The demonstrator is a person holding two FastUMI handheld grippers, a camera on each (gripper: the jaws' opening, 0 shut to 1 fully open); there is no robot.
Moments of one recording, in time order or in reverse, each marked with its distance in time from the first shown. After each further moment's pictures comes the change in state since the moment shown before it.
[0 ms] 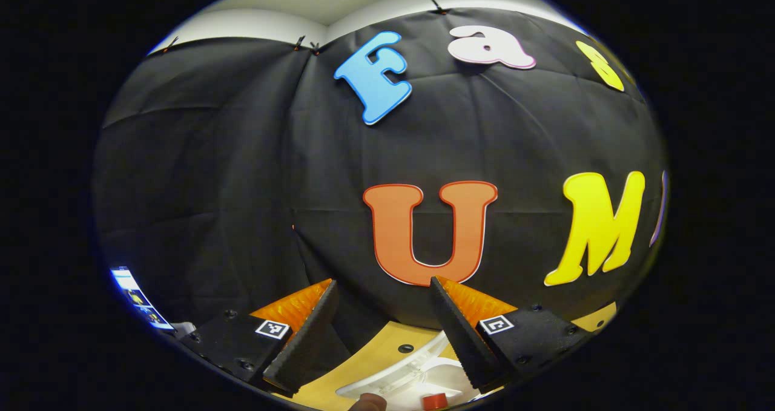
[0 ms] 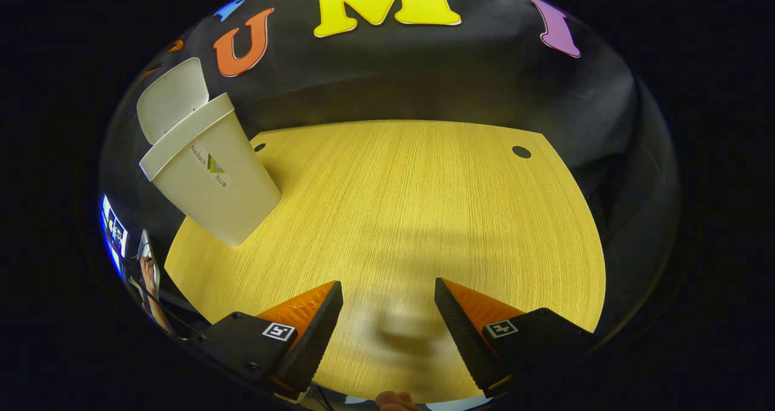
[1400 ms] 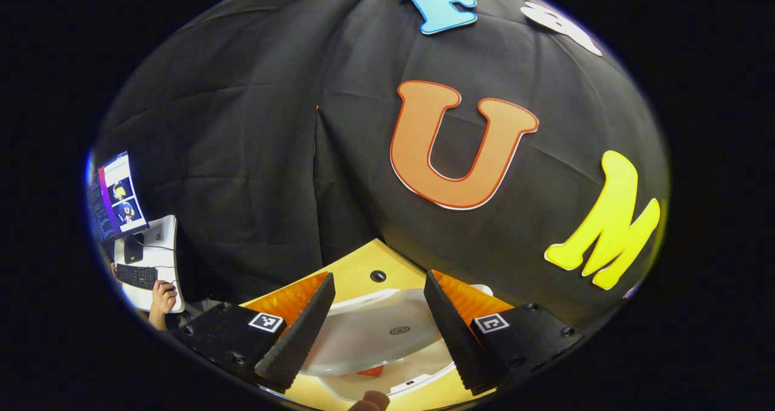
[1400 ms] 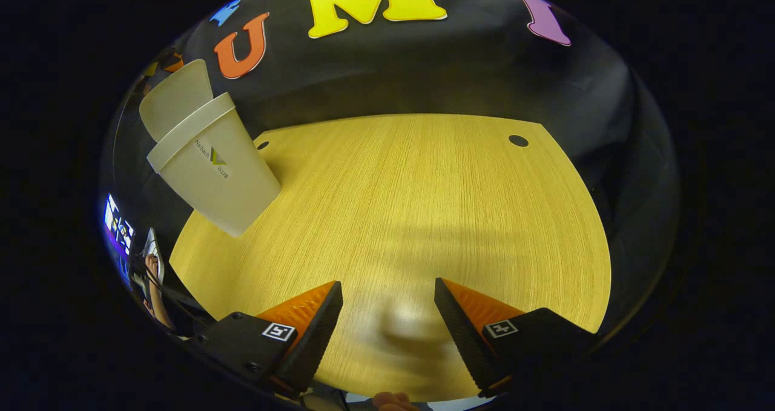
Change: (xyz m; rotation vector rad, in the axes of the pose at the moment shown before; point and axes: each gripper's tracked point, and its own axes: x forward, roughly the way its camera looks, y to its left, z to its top) left arm -0.052 -0.054 -0.140 -0.270 0.366 0.120; right arm -0.010 -0.029 -0.028 0.002 0.002 0.056
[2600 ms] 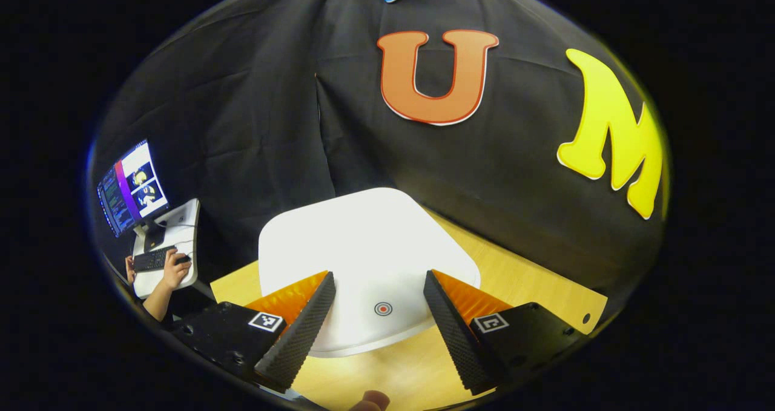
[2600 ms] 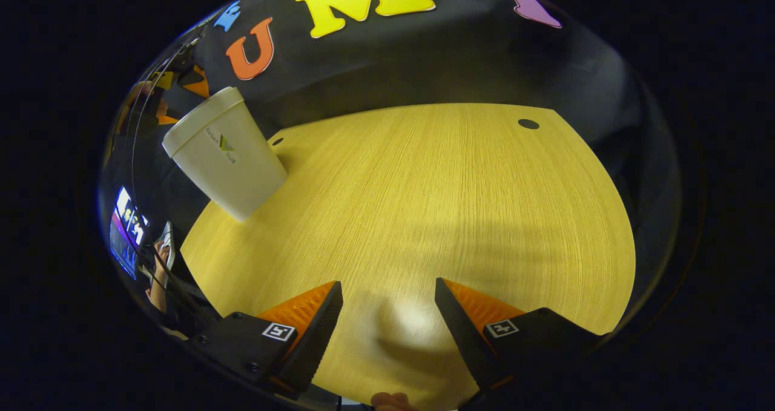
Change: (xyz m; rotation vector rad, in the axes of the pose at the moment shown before) left arm -0.016 -0.030 -0.147 0.139 0.135 0.147; right arm 0.020 -0.028 -0.041 0.014 -0.002 0.142
